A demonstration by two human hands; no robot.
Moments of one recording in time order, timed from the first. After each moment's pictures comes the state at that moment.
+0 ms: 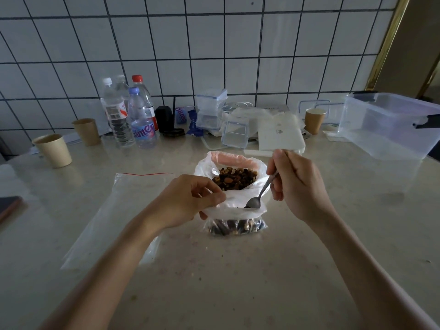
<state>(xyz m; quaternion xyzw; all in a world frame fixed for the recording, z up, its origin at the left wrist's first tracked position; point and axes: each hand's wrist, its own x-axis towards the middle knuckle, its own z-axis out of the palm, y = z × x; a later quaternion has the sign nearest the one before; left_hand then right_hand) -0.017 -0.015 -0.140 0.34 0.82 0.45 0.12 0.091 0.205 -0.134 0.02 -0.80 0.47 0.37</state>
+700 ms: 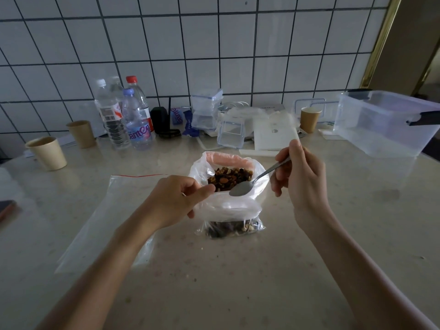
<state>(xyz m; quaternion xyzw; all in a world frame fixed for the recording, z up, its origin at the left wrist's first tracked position) -0.027 -0.017 -0.147 0.30 0.89 0.35 0.04 0.089 0.204 -0.133 -0.09 -0.63 0.66 0.40</state>
